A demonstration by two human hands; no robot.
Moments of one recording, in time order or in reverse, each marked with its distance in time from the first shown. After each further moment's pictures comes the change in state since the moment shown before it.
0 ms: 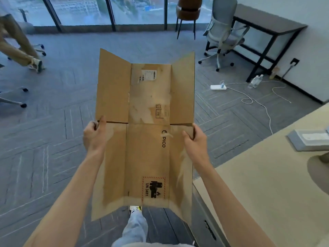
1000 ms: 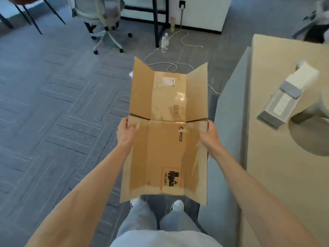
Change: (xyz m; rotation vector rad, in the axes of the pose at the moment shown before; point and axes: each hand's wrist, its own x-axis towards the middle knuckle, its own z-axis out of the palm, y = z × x) left_hand 0.163 0.098 0.550 0.294 -1.075 0.135; right_hand 0.351 0.149 -0.145 -0.014 0.708 0.671
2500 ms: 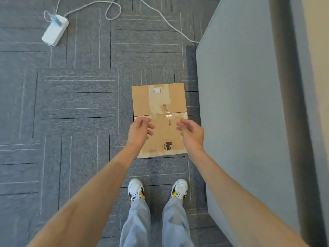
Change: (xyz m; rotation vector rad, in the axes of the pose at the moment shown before) left_hand 0.258 -0.098 0.281 0.117 -0.625 -0.168; right_hand 0.260 0.095 0.123 0.334 0.350 0.265
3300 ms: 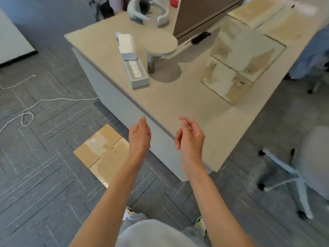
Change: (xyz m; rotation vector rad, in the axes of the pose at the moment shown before) left_hand -0.473 0.115 0.132 0.121 -0.491 0.442; right_hand -0.444 -0.066 -0.292 0.674 0.631 -0.265
